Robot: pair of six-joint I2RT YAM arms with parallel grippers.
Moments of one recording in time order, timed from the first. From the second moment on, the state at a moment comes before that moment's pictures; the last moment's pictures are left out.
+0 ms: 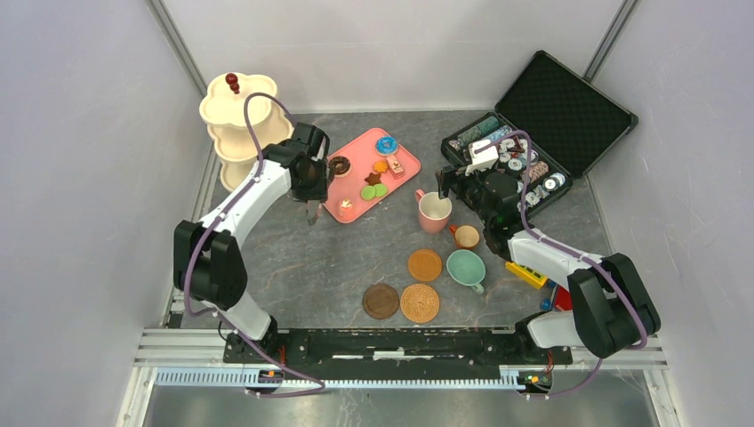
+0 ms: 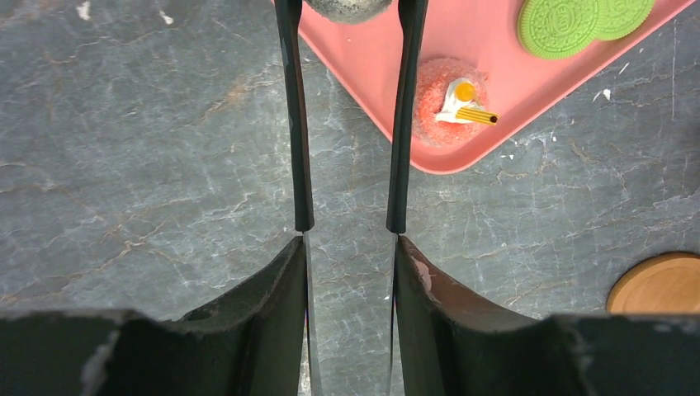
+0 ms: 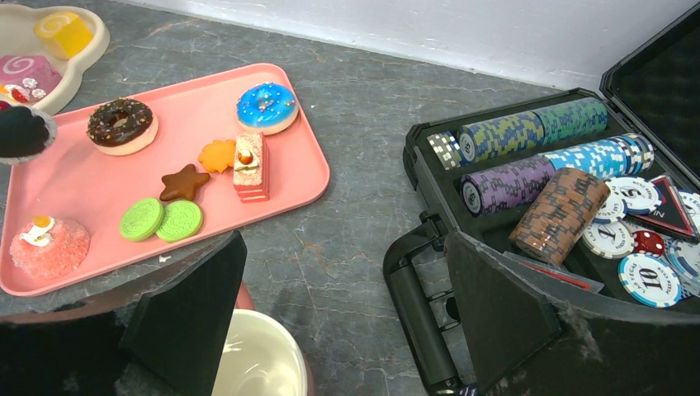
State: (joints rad) left arm -0.34 1.64 1.37 -0.86 -0.12 -0.32; right arm 0.40 1.36 0.61 0.65 0.07 0.00
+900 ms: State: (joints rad) left arm 0.08 1.28 1.00 -0.69 -0.18 -0.46; right arm 0.40 1.36 0.61 0.65 0.07 0.00
